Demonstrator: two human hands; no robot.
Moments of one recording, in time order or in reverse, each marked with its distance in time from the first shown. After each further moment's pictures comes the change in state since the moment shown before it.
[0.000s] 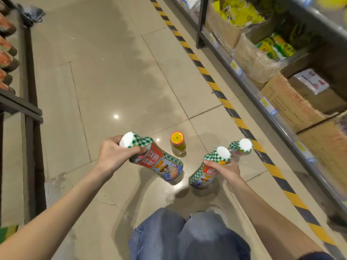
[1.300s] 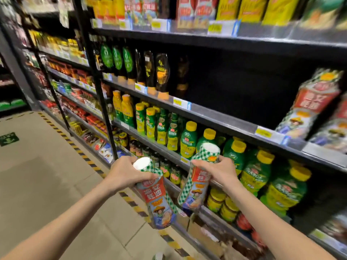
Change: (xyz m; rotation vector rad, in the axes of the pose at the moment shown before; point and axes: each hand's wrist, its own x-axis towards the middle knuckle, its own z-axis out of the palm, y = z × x) left_hand -0.295 0.616 -0.042 0.339 -0.467 0.634; right_hand -0.462 -0.529 -0.316 -0.022 0.430 -0.481
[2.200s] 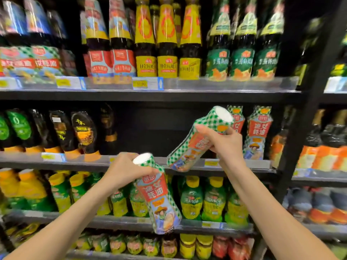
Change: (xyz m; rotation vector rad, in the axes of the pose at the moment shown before) left_hand 0.156 0.171 0.006 0.047 -0.283 0.561; right_hand 0.014 -0.146 -0.092 0.506 0.689 -0.390
